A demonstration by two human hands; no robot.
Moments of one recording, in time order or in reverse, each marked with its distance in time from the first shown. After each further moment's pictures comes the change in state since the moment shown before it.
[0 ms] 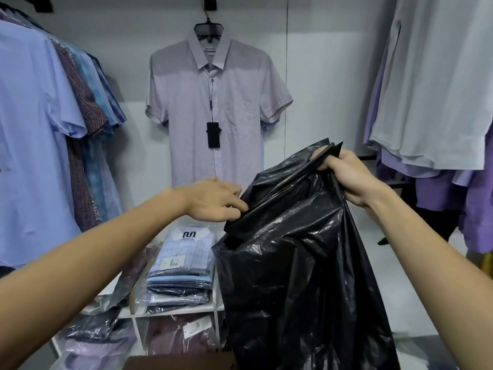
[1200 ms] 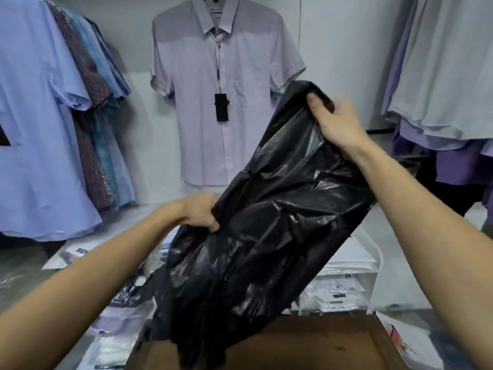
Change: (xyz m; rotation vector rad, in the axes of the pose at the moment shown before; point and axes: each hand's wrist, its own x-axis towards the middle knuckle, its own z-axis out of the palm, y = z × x) left_hand -0.023 -0.006 0.093 -0.597 -0.084 -0.431; right_hand 0.038 -0.004 0.035 -0.482 0.258 -0.344
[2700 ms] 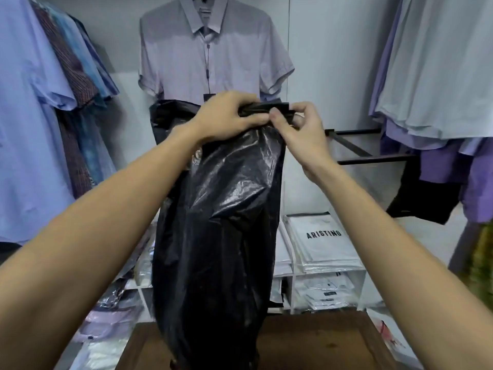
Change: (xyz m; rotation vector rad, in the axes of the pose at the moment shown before) left_hand 0.031 0.103 -0.126 0.061 0.668 0.427; right_hand -0.043 -0.027 0.033 0.511 -0.018 0.132
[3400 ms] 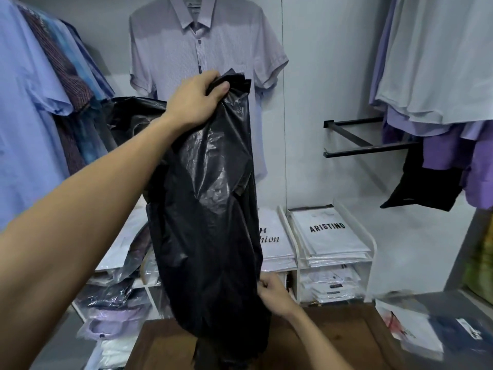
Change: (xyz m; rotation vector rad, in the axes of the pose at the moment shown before) left_hand 0.008 -0.029 -0.010 0.083 0.204 -0.213; right_hand -0.235 0.211 0.020 -0.127 -0.392 0.614
